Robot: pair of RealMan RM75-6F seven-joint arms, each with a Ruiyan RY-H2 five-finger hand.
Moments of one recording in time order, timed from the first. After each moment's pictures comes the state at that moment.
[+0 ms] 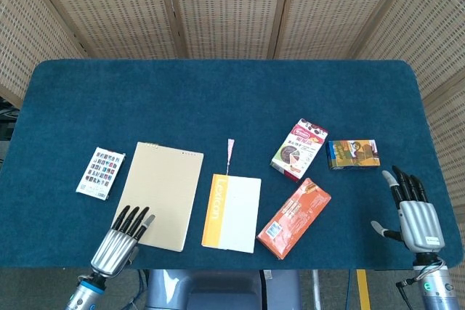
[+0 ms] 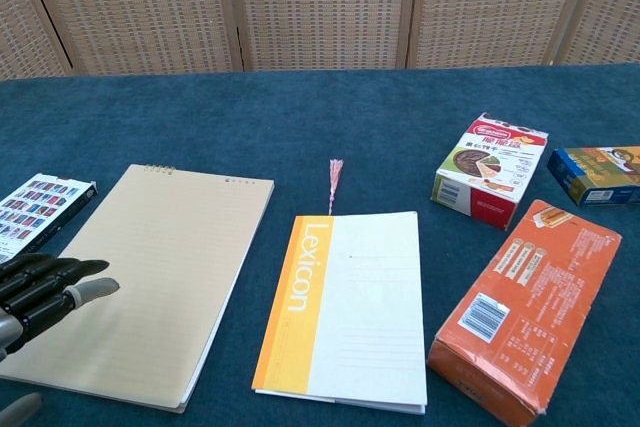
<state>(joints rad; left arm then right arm) -0.08 -1.62 0.12 -1.40 1.75 1.32 0.54 0.09 -1.18 0.06 -1.65 -1.48 1.44 -0.02</state>
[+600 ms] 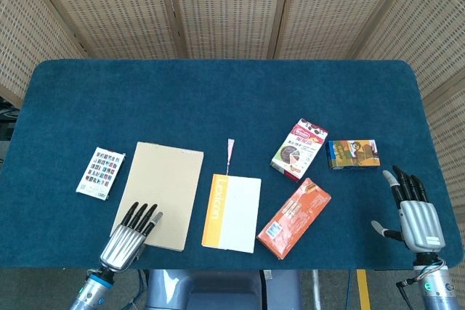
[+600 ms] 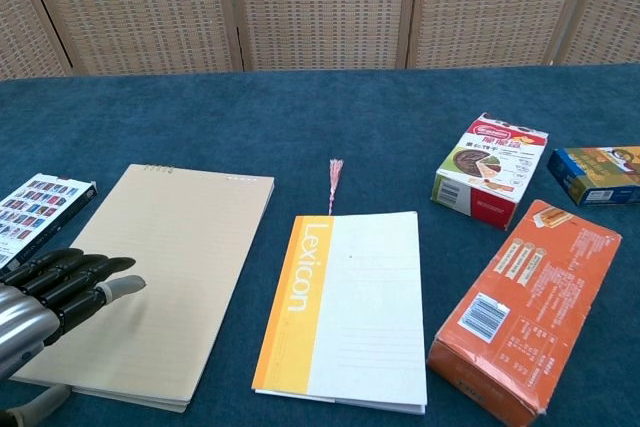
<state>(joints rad) -0.12 -1.65 0.11 -1.40 1.73 1.28 0.59 0.09 -1.18 0.07 -1.66 -1.47 1.44 -0.02</state>
